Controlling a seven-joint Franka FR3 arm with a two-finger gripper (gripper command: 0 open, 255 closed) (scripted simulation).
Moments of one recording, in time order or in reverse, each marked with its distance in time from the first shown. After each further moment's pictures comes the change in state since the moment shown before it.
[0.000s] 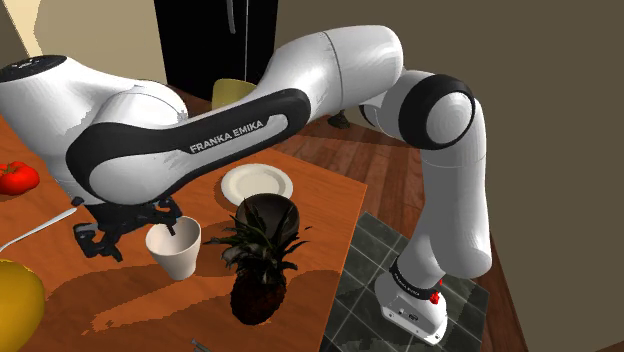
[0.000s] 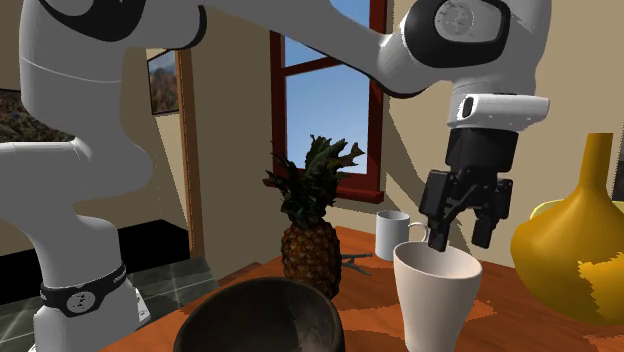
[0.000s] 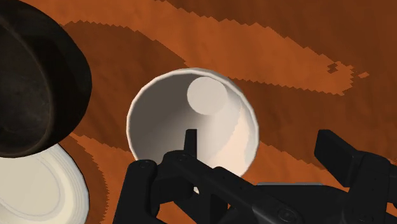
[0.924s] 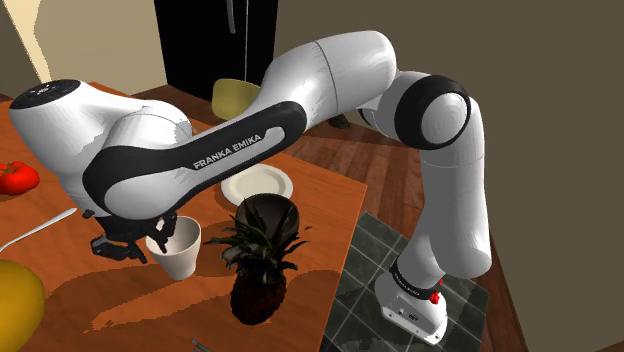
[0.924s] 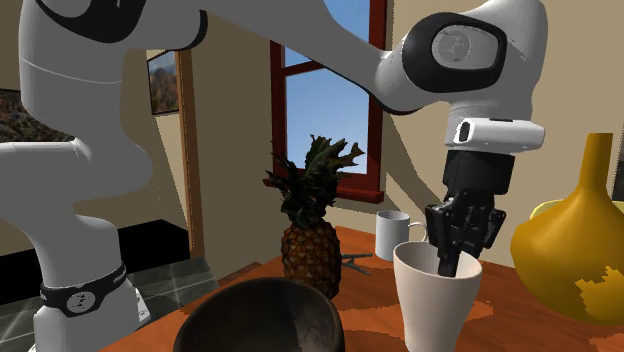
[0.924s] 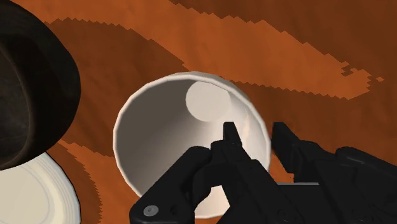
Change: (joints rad) arm -0.008 0.012 -0.007 -0.056 -0.010 0.065 0.007
